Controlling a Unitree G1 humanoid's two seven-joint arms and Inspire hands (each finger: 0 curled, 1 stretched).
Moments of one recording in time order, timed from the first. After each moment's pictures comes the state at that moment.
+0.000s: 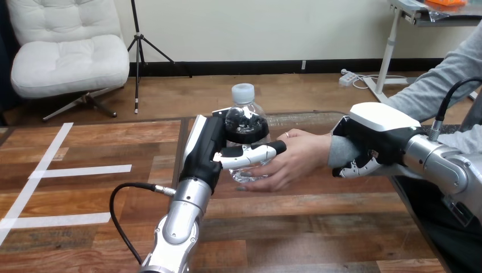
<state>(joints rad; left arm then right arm) -0.53 -0.02 -0.03 0.99 0.13 -0.61 0.00 -0.82 -0.63 0.47 1.14 -0.64 -0.61 0.07</state>
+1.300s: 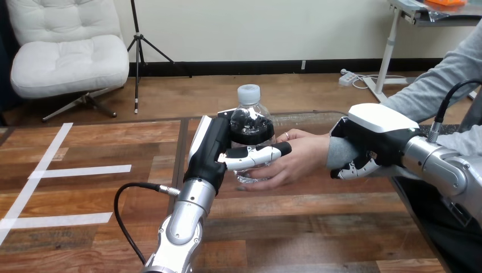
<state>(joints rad) -0.53 -0.04 -0.03 0.99 0.13 -0.61 -0.01 -0.80 -0.63 0.46 1.12 -0.63 -0.61 0.07</state>
